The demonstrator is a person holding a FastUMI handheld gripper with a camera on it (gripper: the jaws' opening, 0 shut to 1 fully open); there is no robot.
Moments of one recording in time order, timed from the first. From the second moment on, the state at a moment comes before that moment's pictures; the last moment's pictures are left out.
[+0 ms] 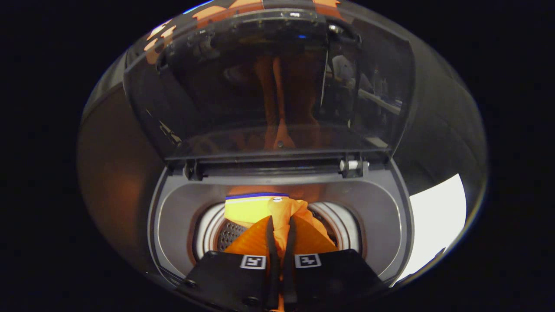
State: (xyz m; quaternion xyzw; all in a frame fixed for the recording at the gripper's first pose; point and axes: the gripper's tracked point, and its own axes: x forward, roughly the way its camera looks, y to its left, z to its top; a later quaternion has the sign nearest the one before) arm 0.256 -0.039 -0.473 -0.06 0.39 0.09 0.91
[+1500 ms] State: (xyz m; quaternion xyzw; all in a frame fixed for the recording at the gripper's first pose) arm 0.229 -0.038 -0.241 -0.06 0.24 0.12 0.96
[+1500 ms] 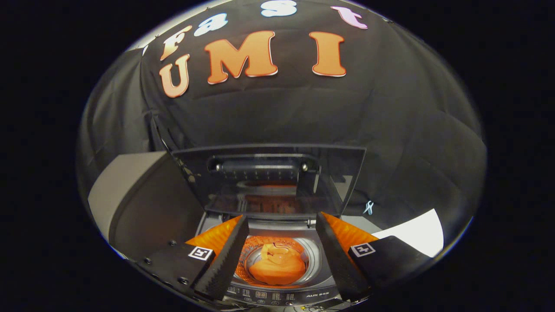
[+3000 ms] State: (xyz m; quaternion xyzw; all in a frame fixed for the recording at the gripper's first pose) arm 0.365 0.021 -0.216 -0.06 0.26 0.11 0.96
